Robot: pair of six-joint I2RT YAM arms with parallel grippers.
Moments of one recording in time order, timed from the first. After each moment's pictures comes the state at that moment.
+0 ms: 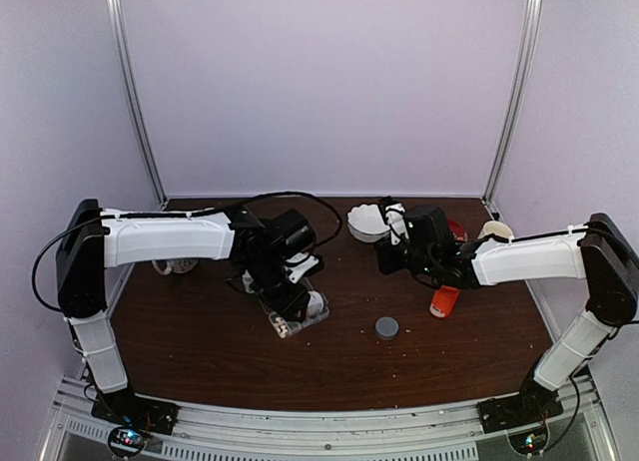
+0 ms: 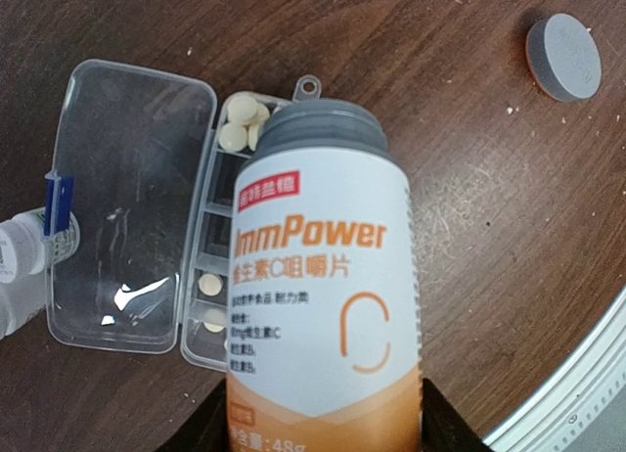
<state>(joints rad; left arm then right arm) -0.94 1.85 1.43 -0.87 0.06 -0.19 0.73 1.59 0.90 0.20 0.19 0.21</state>
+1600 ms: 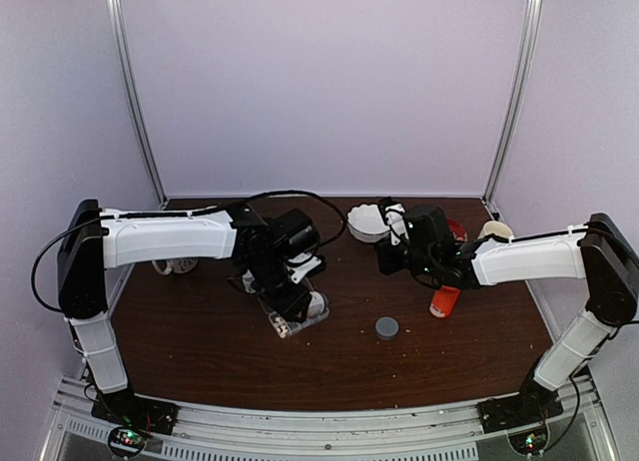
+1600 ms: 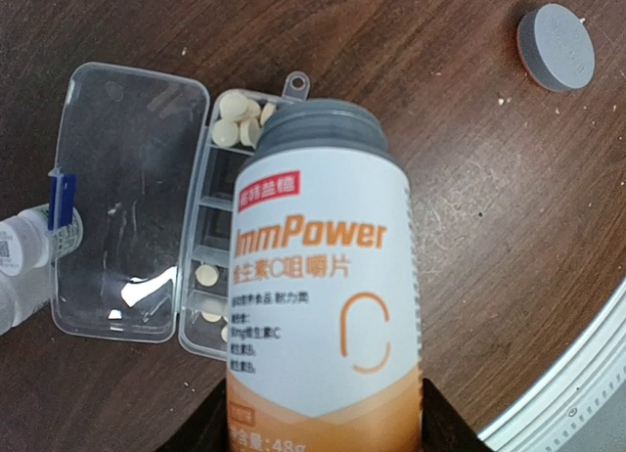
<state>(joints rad) -0.96 1.86 1.47 -0.92 0.04 -0.19 0.73 1.59 0.90 0.20 0.19 0.21</state>
